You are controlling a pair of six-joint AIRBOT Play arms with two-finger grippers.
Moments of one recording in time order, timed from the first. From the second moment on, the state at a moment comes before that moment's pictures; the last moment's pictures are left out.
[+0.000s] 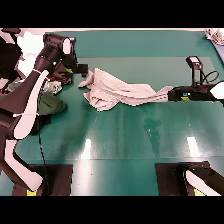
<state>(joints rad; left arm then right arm) -0.34 -1.82 1.96 1.65 -1.42 -1.92 0.01 -0.96 0.89 -1.25 0.91 1.32</state>
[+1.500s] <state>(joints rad) -0.34 -1.77 1.63 1.44 -1.26 -1.86 0.01 -0.89 0.87 -1.25 1.02 1.31</state>
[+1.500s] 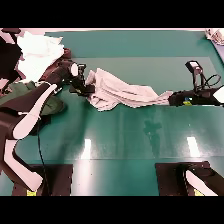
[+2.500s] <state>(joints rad) -0.34 -0.76 1.64 1.50 -0.97 -2.29 -0.01 -0.51 1.46 -1.27 0.99 1.28</state>
